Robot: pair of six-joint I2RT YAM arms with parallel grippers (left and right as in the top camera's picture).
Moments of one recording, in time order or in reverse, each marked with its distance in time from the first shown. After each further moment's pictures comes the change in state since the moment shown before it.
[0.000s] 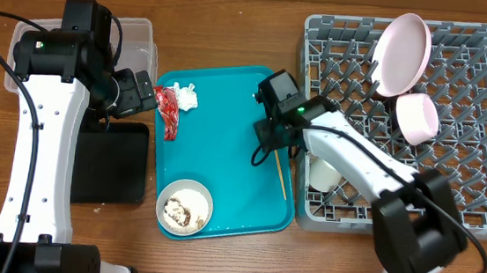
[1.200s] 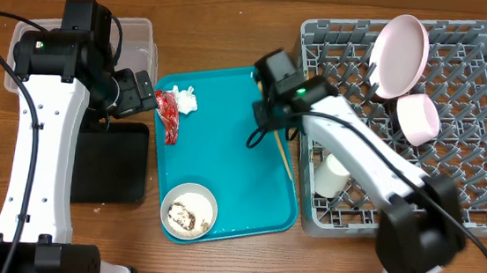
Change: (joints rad) left arm 0.000 0.000 0.000 0.000 0.000 0.000; right arm -0.008 -0.032 0.213 -0.135 0.033 0.037
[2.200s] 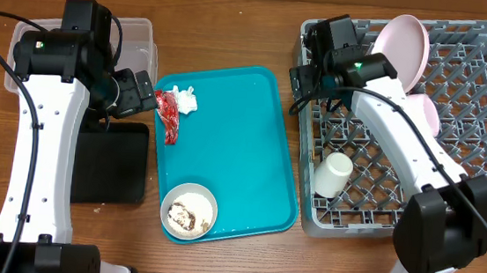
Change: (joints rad) left arm 0.000 0.000 0.000 0.000 0.000 0.000; right arm -0.211 -0.012 0.081 -0.013 0.008 -0.104
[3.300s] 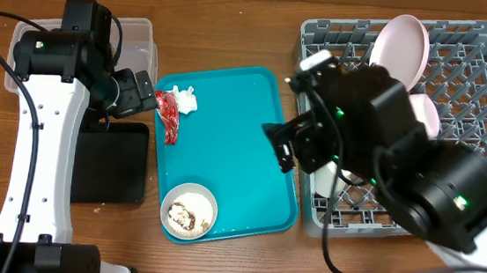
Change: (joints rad) left arm 0.000 0.000 0.000 0.000 0.000 0.000; right arm 0.350 -0.549 0.154 -0.359 -0.007 0.040
